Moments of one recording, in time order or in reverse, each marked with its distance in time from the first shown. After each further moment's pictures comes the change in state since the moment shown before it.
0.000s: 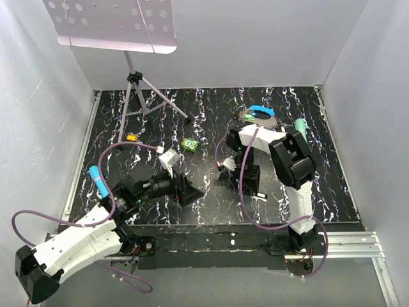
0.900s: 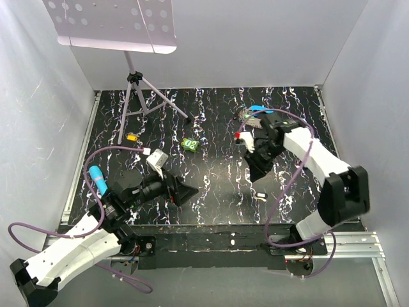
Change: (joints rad) left arm 0.000 -0.135 -0.001 -0.063 -0.109 -0.008; right arm -0.168 -0.492 -0.158 0.163 -0.370 0.008
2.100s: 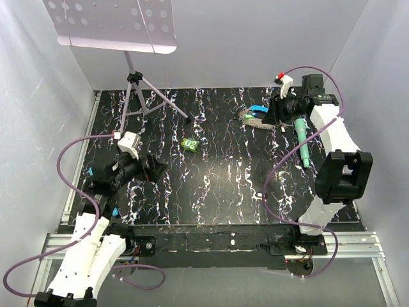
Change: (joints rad) left arm 0.612 0.058 0.149 -0.224 0.182 0.334; right arm -0.408 0.127 0.289 0.501 -0.179 0.309
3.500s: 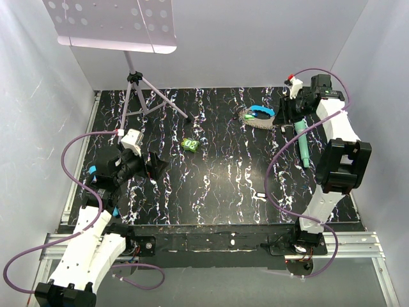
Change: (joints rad) left arm 0.000 0.055 -0.019 0.071 0.002 0.045; right arm -0.097 0.144 0.105 -0.125 0.076 -0.012
